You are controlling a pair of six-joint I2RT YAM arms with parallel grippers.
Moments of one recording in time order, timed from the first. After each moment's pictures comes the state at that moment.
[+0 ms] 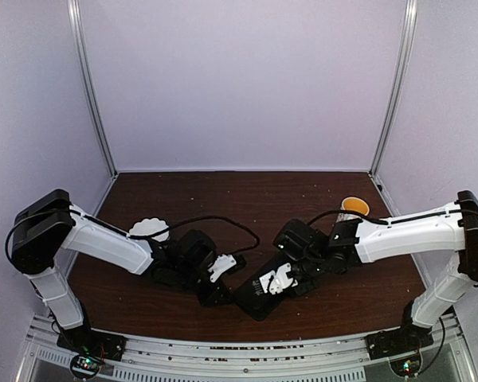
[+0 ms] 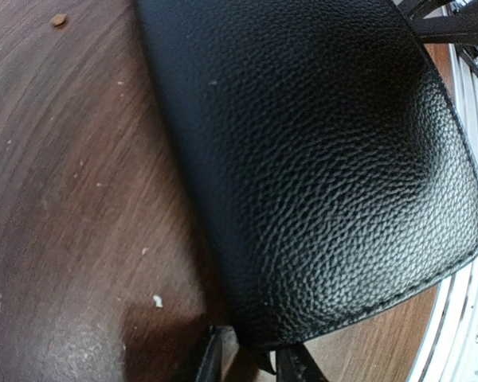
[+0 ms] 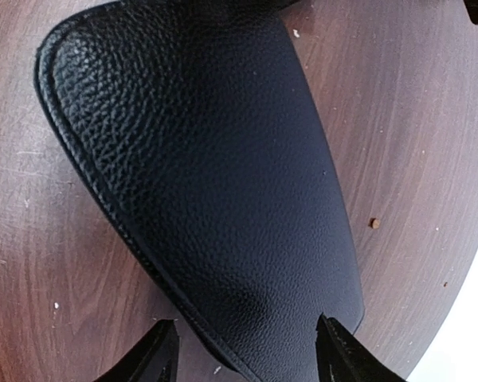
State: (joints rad) left arm -1.01 1.73 0.79 0.02 0.33 -0.08; right arm 1.08 1.56 0.97 -0.52 0.15 -0.91
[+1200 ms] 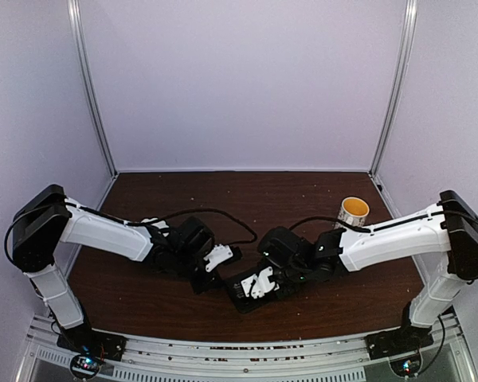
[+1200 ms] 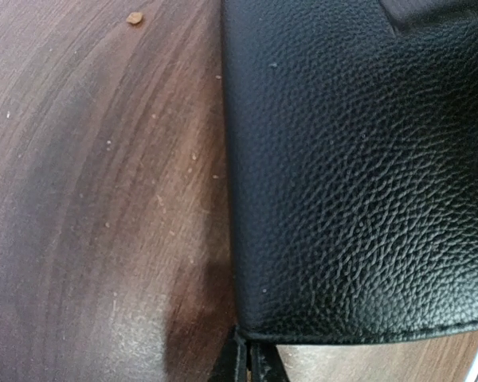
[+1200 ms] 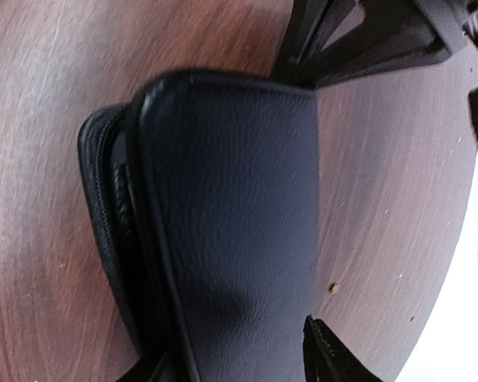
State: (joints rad) left arm -0.94 1.73 0.89 -0.17 0.22 0.13; right arm 1.14 1.65 0.99 -0.33 0.19 -0.91
